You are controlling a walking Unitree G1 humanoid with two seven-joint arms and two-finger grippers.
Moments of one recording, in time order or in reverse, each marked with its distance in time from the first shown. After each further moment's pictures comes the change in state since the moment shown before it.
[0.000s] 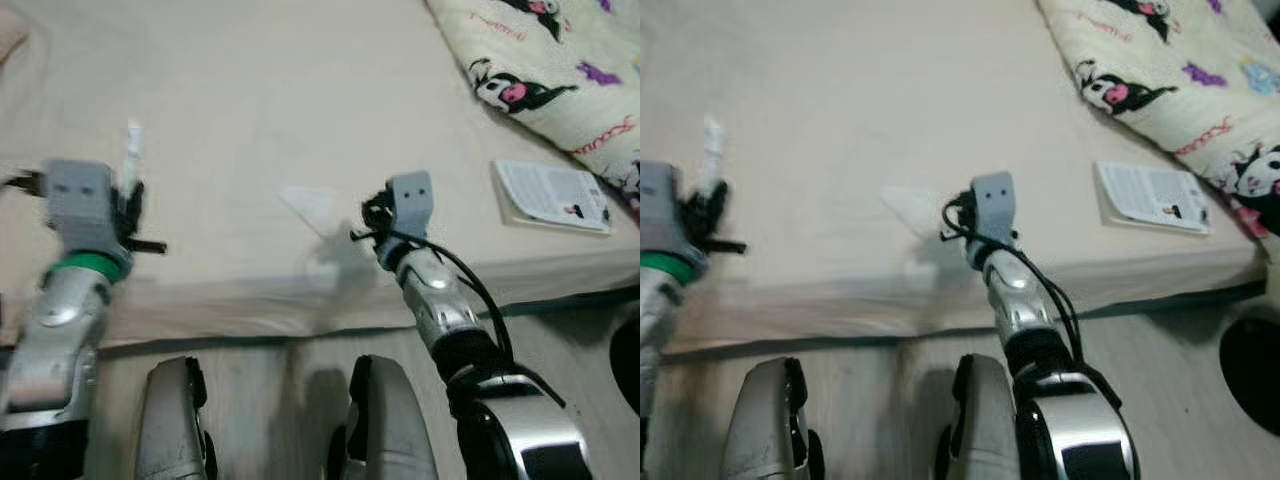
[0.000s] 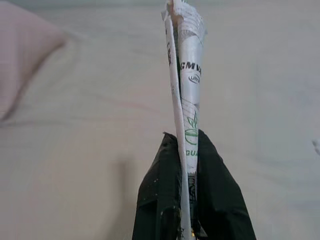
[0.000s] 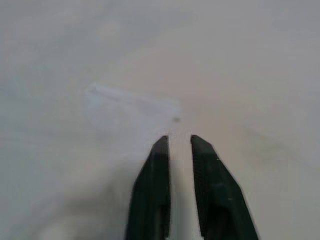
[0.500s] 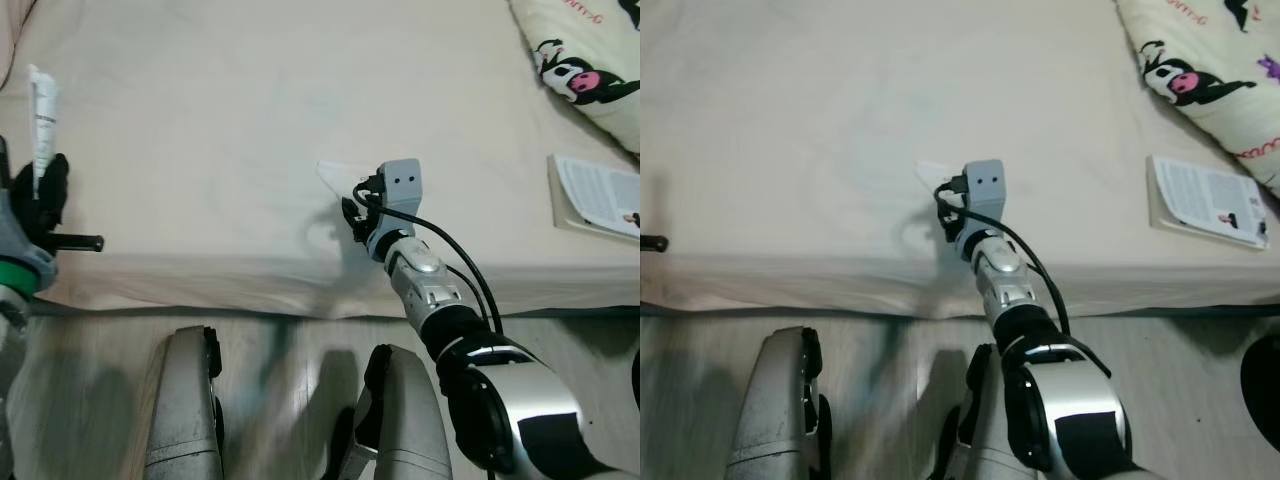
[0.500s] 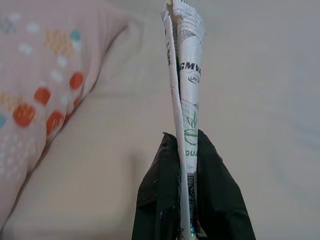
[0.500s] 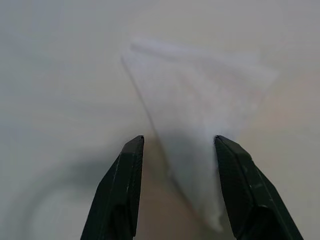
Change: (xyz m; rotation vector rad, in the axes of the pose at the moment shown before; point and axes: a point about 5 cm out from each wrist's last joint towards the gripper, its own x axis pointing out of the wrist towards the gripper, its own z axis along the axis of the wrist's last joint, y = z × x) left arm -0.043 0.022 0.046 0.071 0.013 0.091; right arm 0.008 0.005 -0.001 0.077 0.061 -0.001
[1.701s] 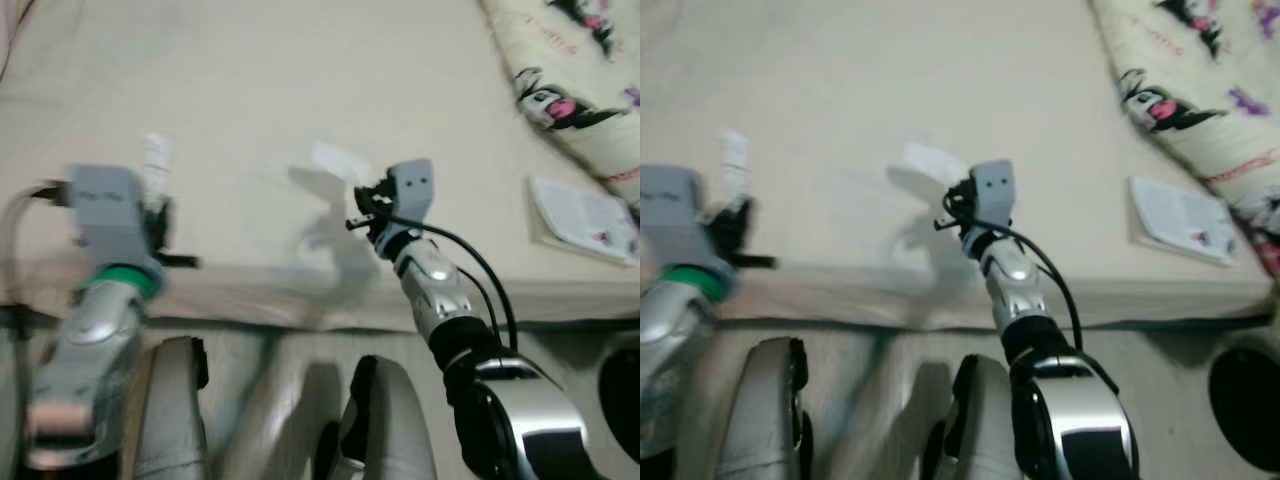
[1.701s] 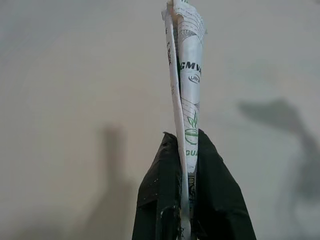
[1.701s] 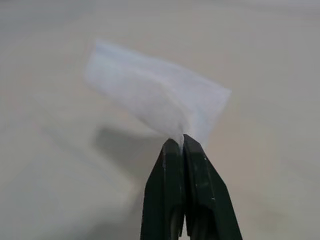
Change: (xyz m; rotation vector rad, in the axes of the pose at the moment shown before) left arm 0.036 -0.102 -0.058 -0.139 0.122 -0.219; right arm -0.021 -0.019 0.013 -0.075 -0.266 0.037
